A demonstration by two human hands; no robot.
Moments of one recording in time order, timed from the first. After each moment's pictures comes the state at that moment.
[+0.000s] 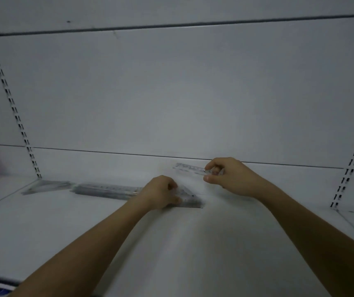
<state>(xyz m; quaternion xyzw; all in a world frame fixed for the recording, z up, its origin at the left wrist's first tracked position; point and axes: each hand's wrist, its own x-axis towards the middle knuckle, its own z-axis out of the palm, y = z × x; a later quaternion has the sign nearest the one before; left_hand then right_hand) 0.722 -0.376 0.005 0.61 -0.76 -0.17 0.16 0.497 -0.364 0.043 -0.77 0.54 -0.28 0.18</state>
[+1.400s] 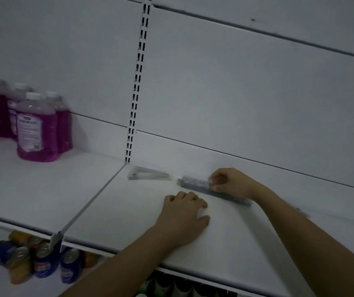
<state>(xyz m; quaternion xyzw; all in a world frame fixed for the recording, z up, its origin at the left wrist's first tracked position) 0.999 -0.328 -0.048 0.51 -0.84 -0.08 0.20 0.801 -0.410 0.015 -0.78 0.61 -0.11 0.11</state>
